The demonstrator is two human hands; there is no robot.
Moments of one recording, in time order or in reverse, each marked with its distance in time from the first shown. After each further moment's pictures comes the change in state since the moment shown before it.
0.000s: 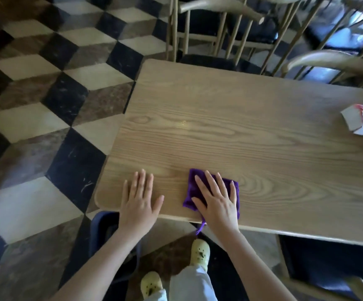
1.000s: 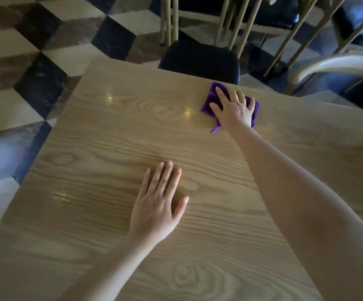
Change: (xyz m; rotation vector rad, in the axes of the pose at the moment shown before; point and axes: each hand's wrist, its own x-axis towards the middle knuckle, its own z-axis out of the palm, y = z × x) left_hand 0.199 0.187 0.030 0.025 0.107 0.186; right_hand 0.396 0.205 -0.071 0.004 0.036 0.092
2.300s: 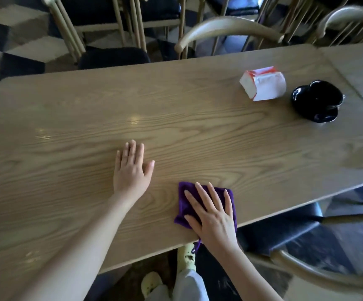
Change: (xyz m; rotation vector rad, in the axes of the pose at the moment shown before) left_hand -0.031 0.054 0.005 -0.061 -0.099 0.149; right_hand -0.453 0.021 0.035 0.041 0.049 0.157
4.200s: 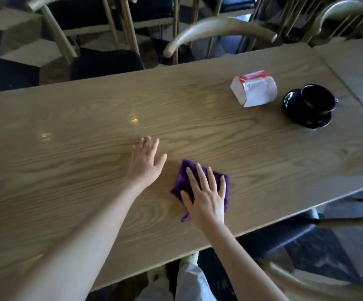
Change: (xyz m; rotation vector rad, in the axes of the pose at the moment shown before) left_hand 0.064 0.056 0.002 -0.245 -0.144 0.037; right_hand 0.072 0.020 -0.016 0.055 -0.069 0.198
